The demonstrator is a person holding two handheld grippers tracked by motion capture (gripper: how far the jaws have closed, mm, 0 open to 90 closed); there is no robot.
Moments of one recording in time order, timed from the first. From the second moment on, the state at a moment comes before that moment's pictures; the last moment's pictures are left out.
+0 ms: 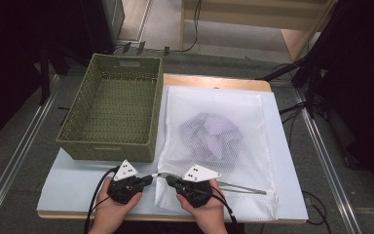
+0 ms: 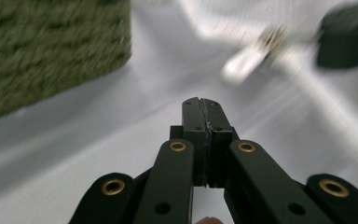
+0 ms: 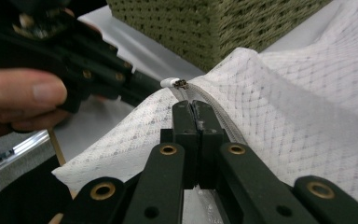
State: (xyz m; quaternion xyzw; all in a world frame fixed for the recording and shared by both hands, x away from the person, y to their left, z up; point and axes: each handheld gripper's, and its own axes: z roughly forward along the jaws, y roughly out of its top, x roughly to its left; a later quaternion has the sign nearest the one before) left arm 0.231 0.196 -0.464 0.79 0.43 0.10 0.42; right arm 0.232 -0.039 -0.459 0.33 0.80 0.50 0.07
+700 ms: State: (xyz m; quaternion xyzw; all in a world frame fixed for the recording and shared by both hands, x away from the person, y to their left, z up) left arm 0.235 0.211 -0.468 0.75 0.45 -0.03 0.48; right arm 0.231 -0.036 -0.468 0.33 0.81 0.49 0.07
